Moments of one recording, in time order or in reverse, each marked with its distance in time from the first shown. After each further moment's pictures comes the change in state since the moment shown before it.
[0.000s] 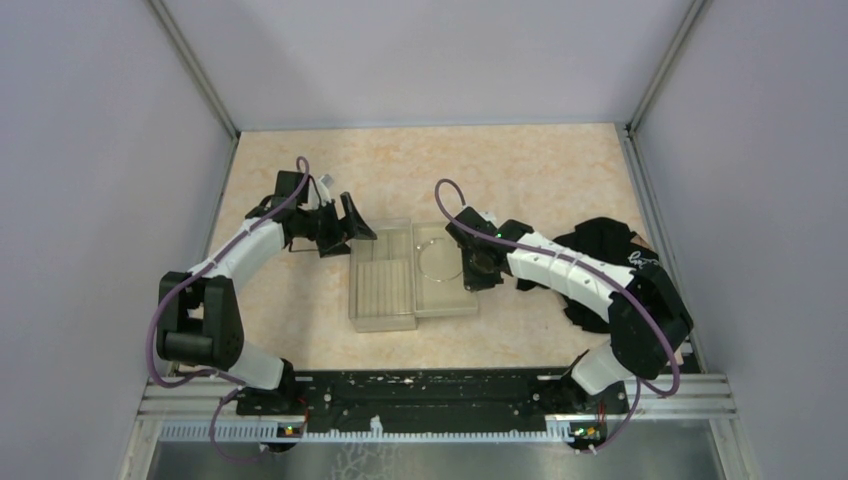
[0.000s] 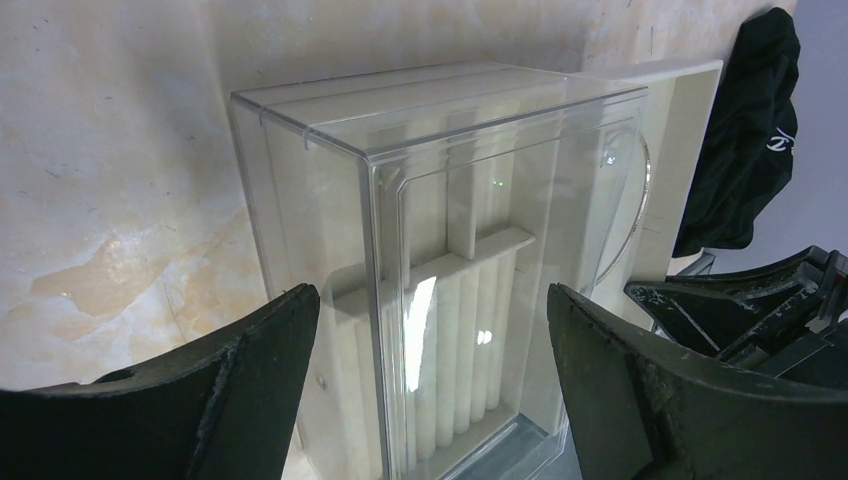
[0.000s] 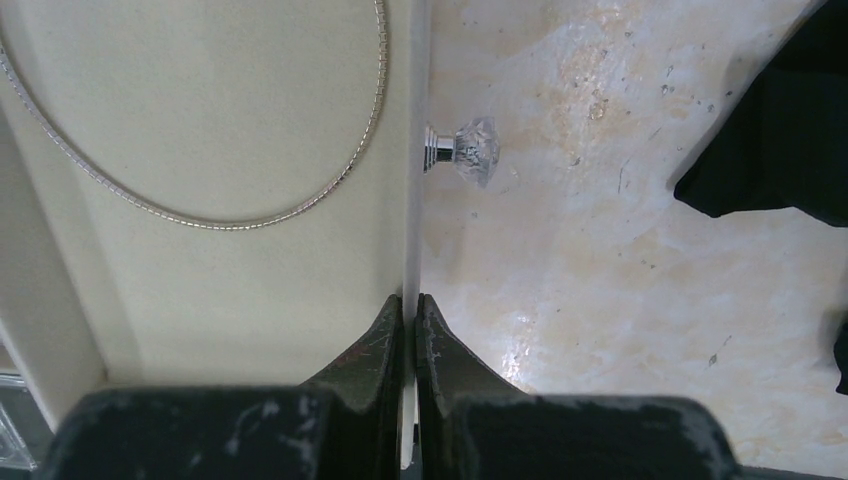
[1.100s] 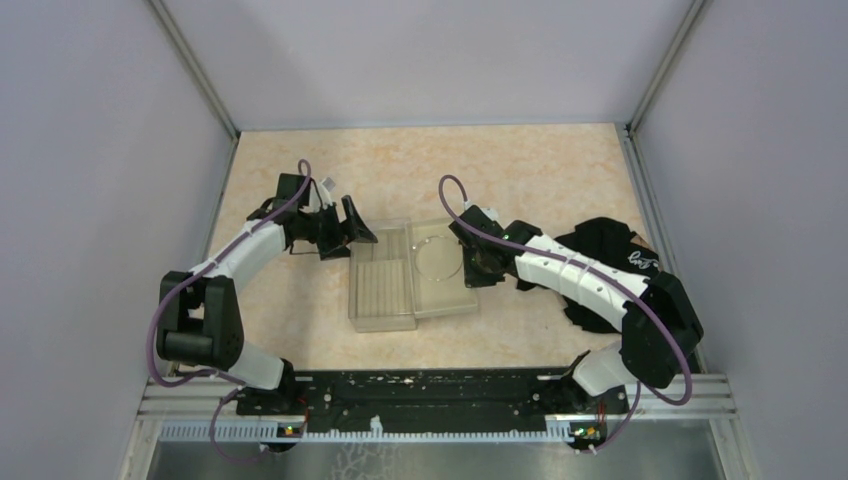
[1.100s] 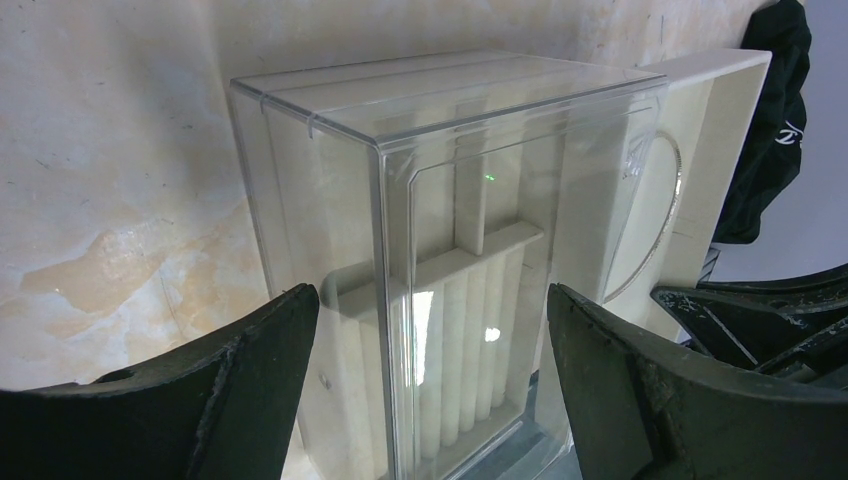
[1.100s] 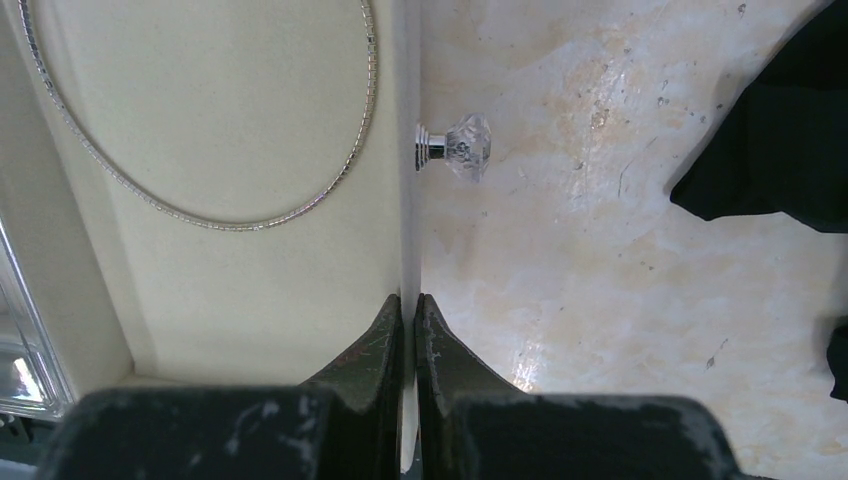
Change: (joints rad) left arm -0.006 0.000 -0.022 0.008 0.006 0.000; right arm 0.007 -0.062 0.000 0.005 0.005 -0.008
